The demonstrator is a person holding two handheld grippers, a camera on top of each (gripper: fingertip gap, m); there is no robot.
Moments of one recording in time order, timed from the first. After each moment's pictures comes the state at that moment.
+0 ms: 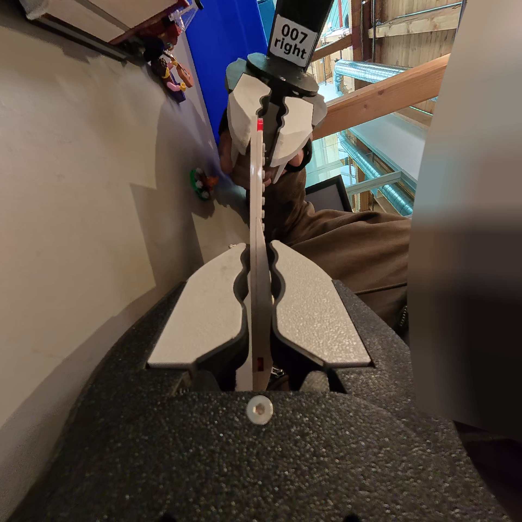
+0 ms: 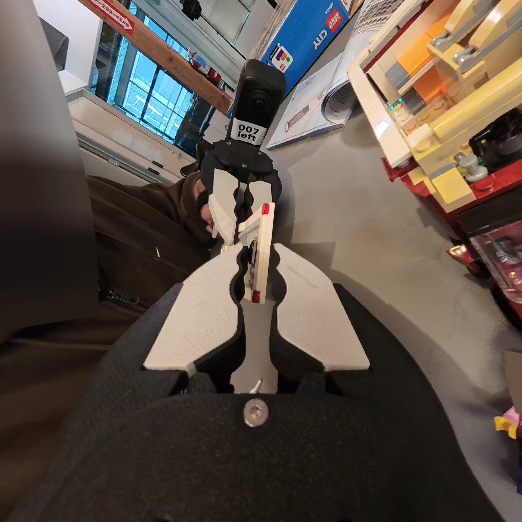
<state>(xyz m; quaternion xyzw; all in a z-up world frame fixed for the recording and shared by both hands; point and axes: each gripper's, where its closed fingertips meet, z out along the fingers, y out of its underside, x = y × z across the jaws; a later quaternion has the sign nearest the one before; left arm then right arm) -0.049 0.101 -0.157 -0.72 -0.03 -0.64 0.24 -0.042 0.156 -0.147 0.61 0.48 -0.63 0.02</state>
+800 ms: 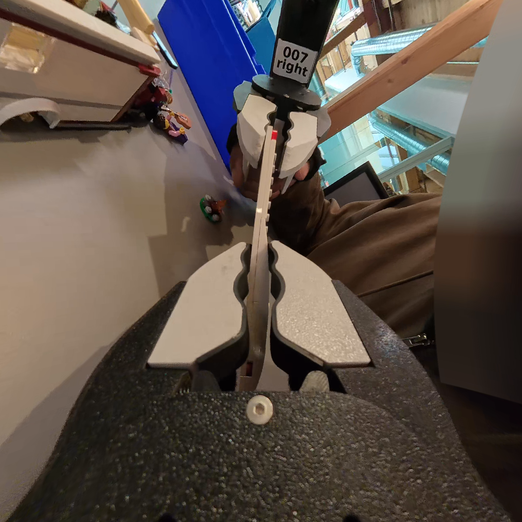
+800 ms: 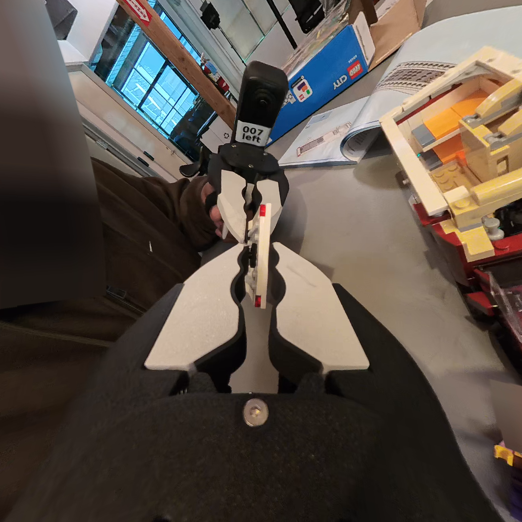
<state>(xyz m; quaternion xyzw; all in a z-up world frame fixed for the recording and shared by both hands) -0.056 0.106 -0.147 -0.75 0.05 -0.58 0.33 -0.042 0.150 -0.126 0.57 0.52 -0.64 -0.06</state>
